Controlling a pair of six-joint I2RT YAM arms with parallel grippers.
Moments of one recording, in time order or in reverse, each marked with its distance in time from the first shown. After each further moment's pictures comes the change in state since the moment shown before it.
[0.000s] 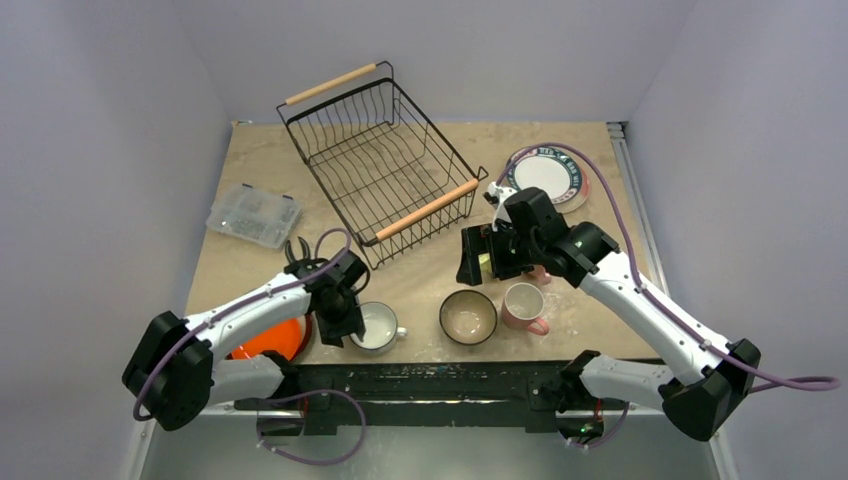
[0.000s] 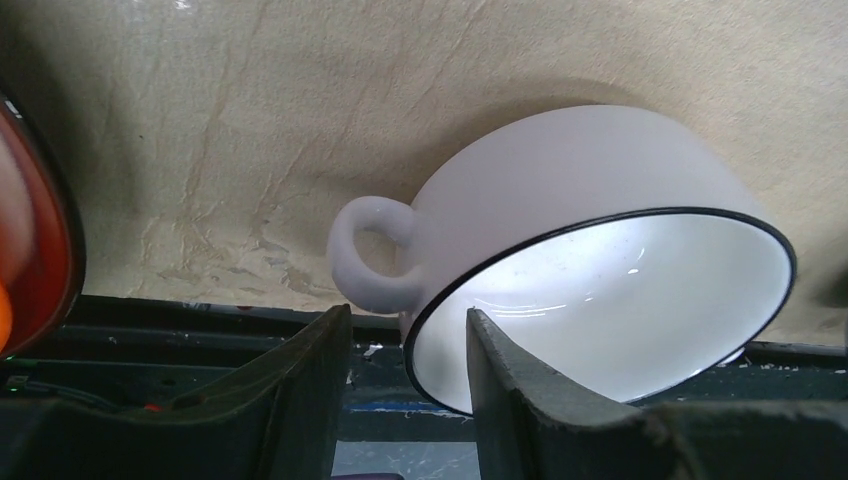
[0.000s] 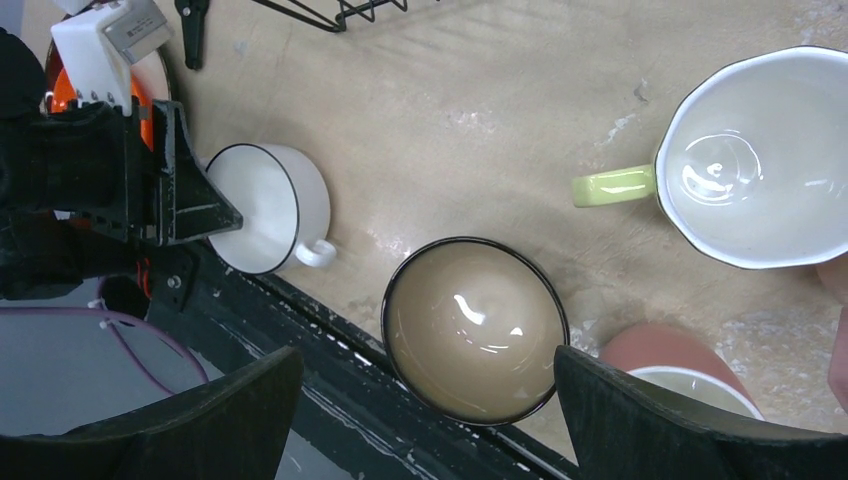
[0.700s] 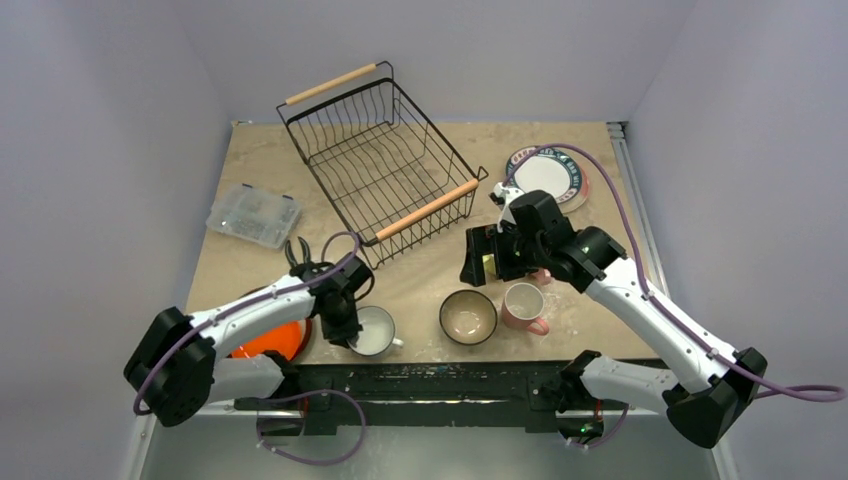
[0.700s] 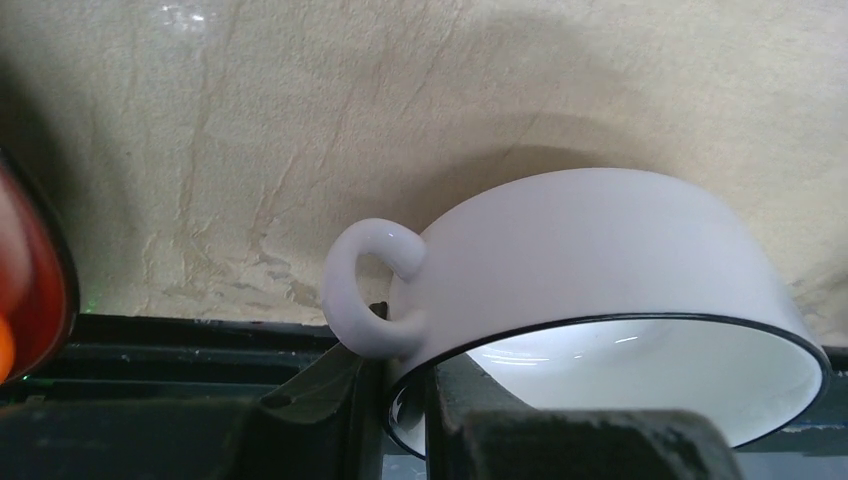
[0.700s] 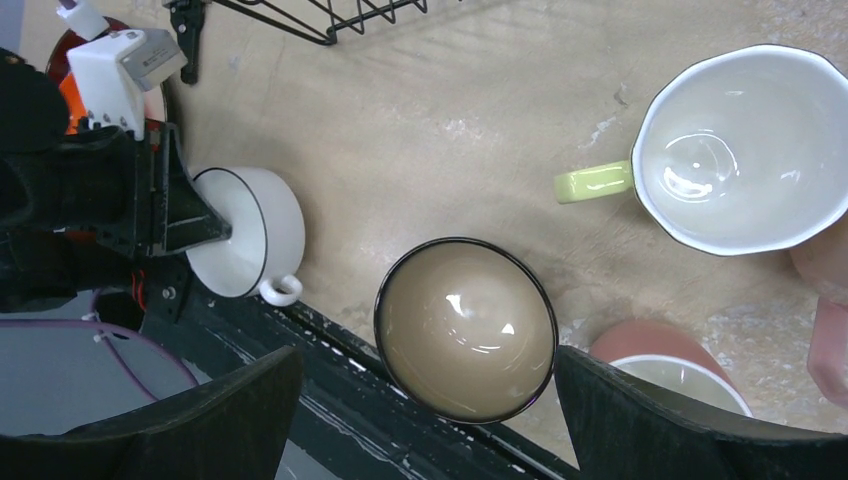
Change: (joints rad) left arm -0.049 0.063 -0.024 0.053 -0.015 0.029; right arm 0.001 -0.040 -0.015 0.000 0.034 0.005
